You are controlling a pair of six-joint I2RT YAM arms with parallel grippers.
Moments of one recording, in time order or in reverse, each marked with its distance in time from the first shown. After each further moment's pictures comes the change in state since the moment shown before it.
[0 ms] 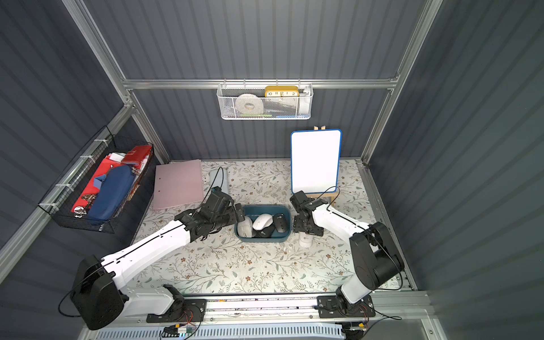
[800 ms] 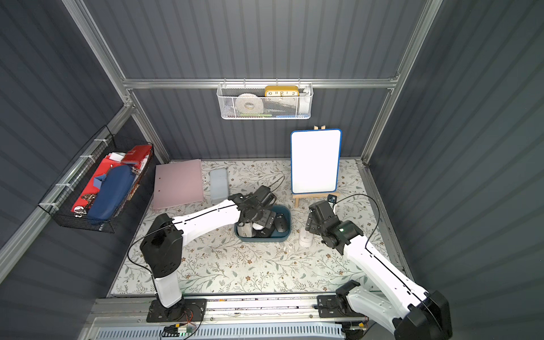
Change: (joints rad) left arm -0.207 0.554 0.465 -0.201 -0.065 0.415; right arm 0.000 -0.536 -0.222 0.079 0.174 0.008
